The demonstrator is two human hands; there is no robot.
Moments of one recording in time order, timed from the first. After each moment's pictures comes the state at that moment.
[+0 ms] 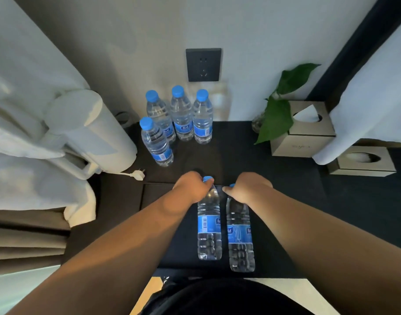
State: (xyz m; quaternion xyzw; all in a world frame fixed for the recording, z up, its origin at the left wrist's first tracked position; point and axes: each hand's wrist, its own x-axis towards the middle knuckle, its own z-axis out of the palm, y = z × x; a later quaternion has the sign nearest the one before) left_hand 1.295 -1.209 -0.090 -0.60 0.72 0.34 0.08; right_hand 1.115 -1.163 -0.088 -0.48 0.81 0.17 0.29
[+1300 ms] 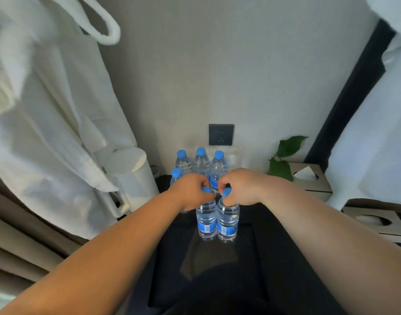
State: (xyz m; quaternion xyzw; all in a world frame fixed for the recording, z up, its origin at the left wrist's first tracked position) left_hand 1.343 -1.248 0.068 -0.54 0.80 0.26 -0.09; right_hand 1.146 -1.197 0.125 -0.76 0.61 0.02 0.24
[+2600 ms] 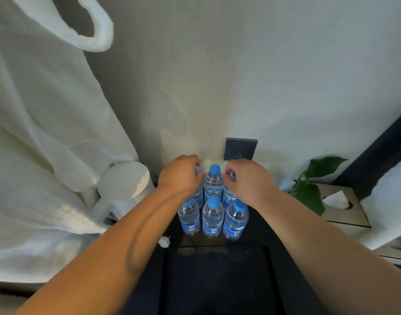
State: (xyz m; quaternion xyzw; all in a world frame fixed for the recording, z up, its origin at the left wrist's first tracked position) left_hand 1.364 -1.367 0.080 -0.59 0.79 0.09 -0.16; right_hand 1.160 -1.315 0.084 -0.72 0.66 -0.18 0.07
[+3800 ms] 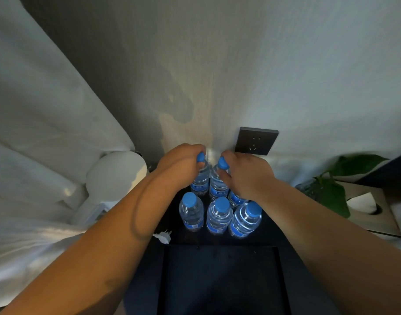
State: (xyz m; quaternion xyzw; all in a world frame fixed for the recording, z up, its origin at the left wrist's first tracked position) left_hand 1.375 -1.409 0.071 -0.54 0.82 0.20 -0.06; right_hand 1.167 -1.371 0.024 -0.78 0.62 -0.11 0.01
